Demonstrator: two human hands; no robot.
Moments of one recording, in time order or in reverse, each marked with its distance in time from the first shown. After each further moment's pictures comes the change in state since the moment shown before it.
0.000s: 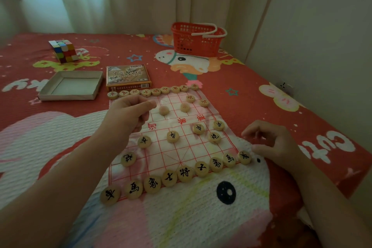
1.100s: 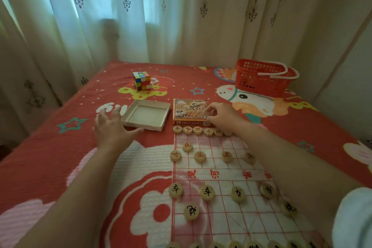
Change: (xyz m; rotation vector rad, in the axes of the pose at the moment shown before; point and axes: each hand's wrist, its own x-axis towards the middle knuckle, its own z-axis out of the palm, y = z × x) left_hand 0.069 -0.027 -0.171 1.006 0.685 -0.095; right_hand 0.271 -0.050 0.153 -0.378 -0.251 0.118
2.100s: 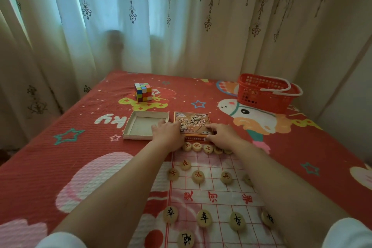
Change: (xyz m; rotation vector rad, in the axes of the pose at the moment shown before) left_hand 0.012 0.109 0.053 0.343 -0.305 0.388; right_hand 0.020 0.012 0.014 -0.092 -0.100 0.083
